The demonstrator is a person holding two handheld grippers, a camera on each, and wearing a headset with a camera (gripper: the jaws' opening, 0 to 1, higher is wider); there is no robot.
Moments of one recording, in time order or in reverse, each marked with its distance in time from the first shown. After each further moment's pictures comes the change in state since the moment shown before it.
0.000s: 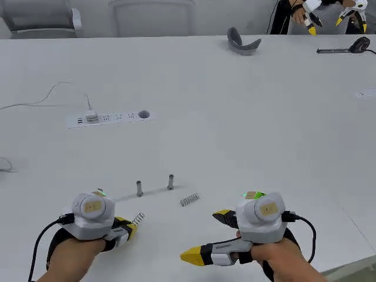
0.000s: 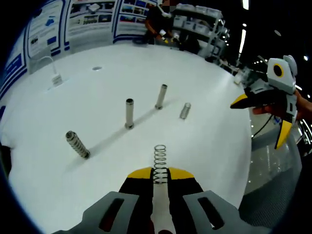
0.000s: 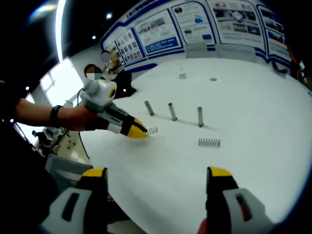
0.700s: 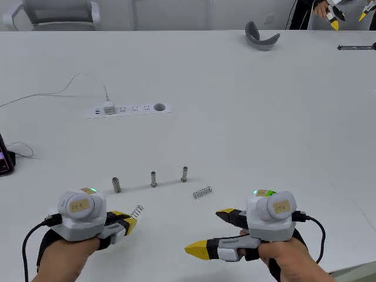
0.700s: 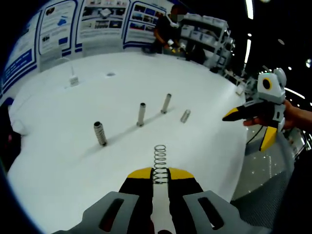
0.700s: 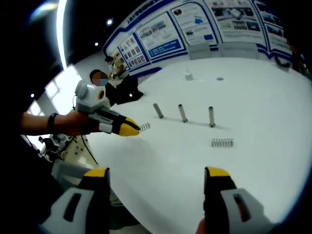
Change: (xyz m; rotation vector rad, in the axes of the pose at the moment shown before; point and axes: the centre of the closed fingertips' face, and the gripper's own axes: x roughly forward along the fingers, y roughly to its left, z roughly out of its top) left arm -0.051 0.005 -0.006 -0.051 -0.073 0.039; right arm 0.011 0.021 0.002 0.039 -0.036 0.071
